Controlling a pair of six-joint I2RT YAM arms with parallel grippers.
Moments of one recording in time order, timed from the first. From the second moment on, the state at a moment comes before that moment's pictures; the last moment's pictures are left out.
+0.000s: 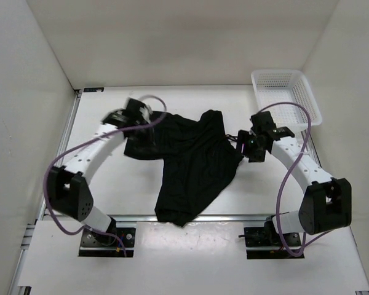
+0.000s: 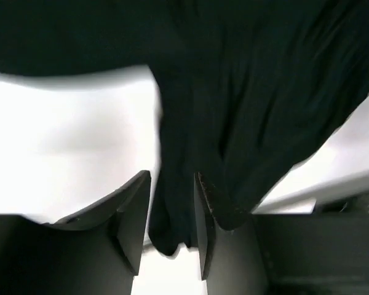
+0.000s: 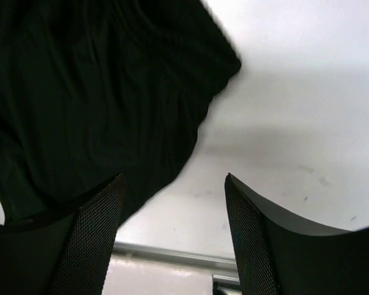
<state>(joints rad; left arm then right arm) -0.34 1.52 1.35 -0.88 0.18 -0.44 0.27 1.38 1.06 -0.78 -0.09 0.39</state>
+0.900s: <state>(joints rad) -0.80 1.59 0.86 -0.76 0.20 -0.76 0.27 1.35 0.95 -0.72 -0.20 0.43</state>
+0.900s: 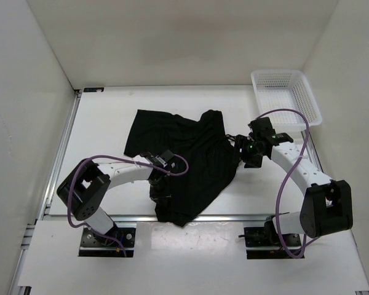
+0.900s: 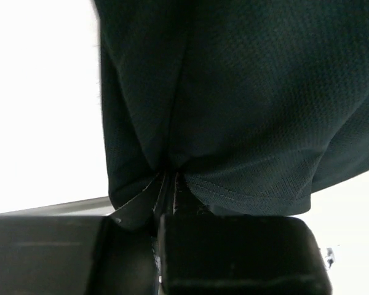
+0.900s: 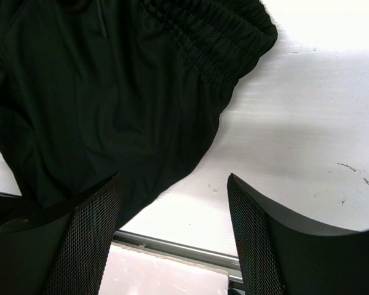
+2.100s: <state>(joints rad) -0.13 1.65 1.25 -0.97 -0.09 -0.61 0.22 1.61 0.93 -0.54 -0.25 0.48</state>
